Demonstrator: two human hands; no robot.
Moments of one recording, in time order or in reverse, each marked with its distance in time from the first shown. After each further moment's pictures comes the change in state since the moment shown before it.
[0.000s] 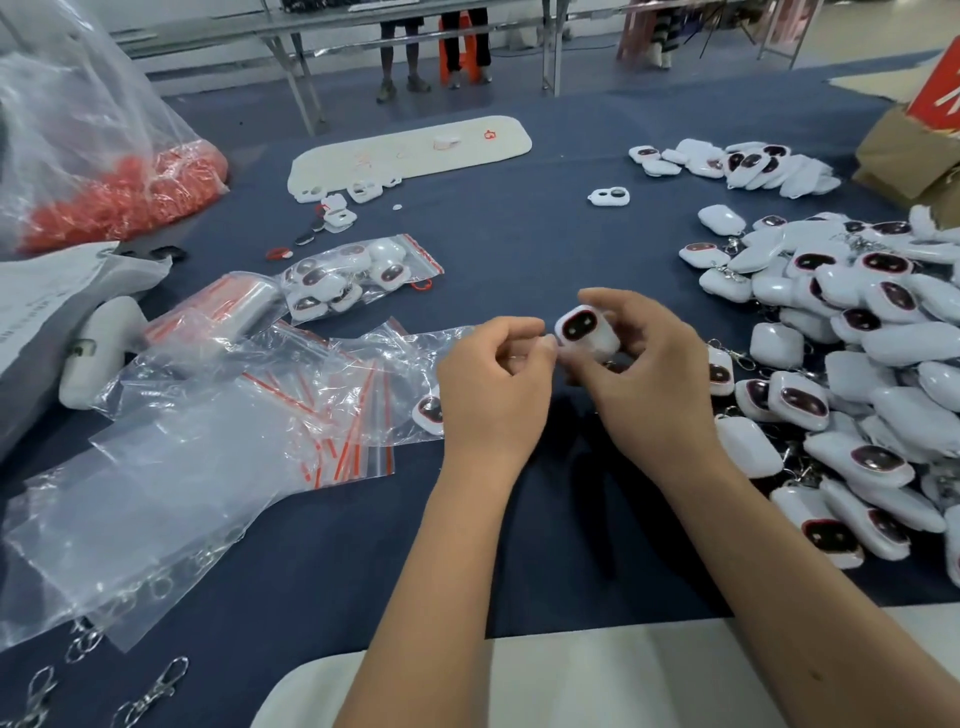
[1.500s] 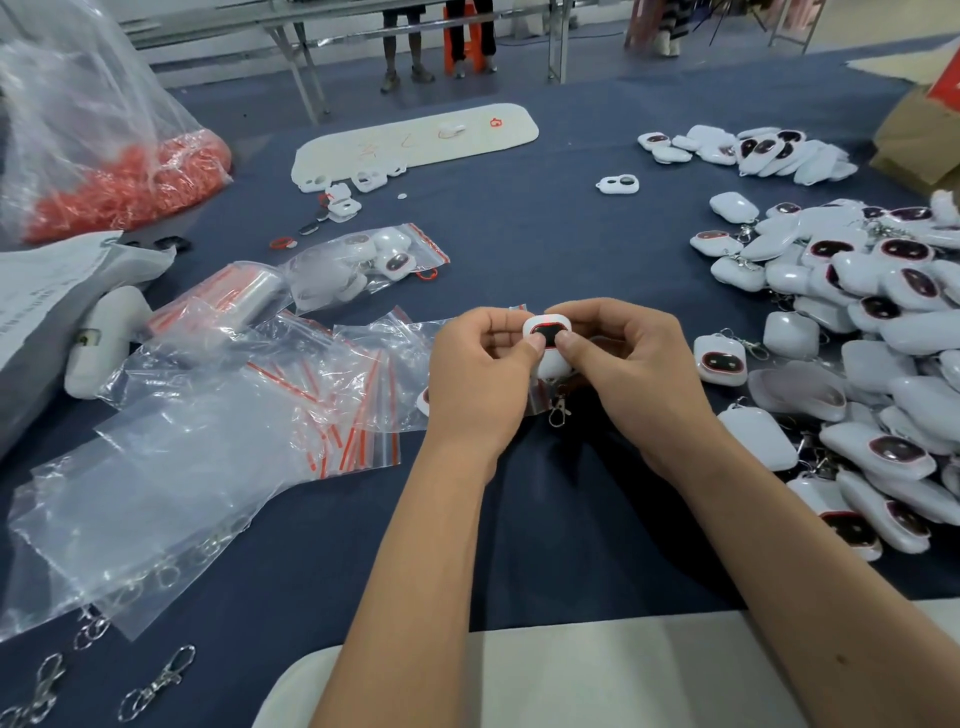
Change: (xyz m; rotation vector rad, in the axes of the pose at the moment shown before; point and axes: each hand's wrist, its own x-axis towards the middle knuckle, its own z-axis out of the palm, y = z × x) left_hand 0.006 -0.005 -0.014 -0.122 -0.065 -0.090; right_hand 0.002 0.001 0.007 0.272 -0.236 0.113
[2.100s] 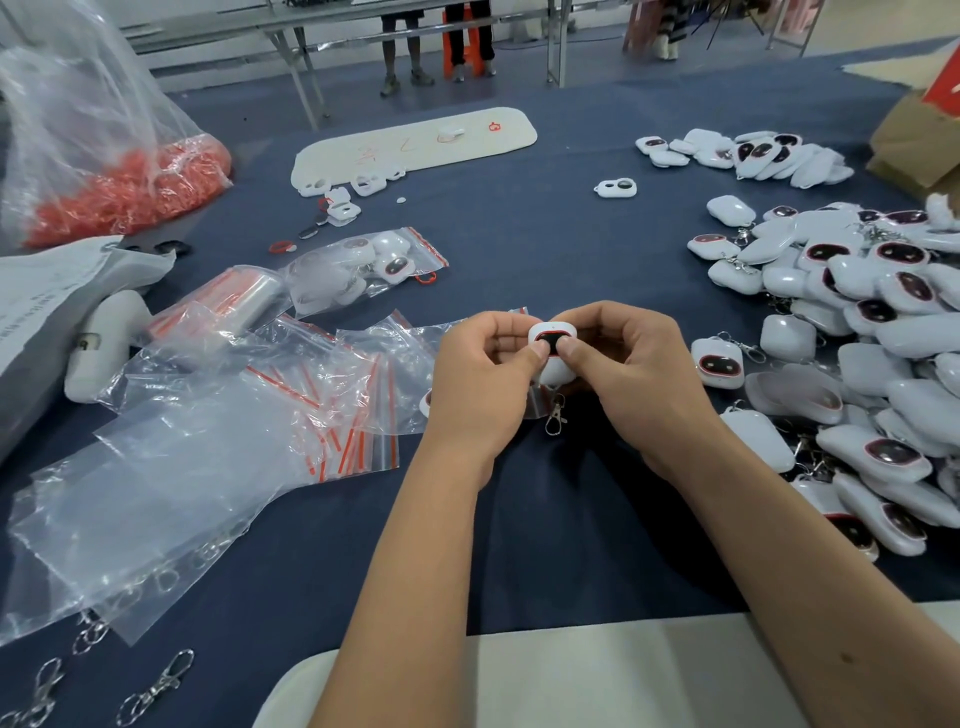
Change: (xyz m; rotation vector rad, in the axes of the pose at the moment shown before) left_hand 0.000 0.000 -0.001 -0.022 -0.078 -0.020; right_hand 0.001 0.000 -0.003 0.004 -0.025 0.021
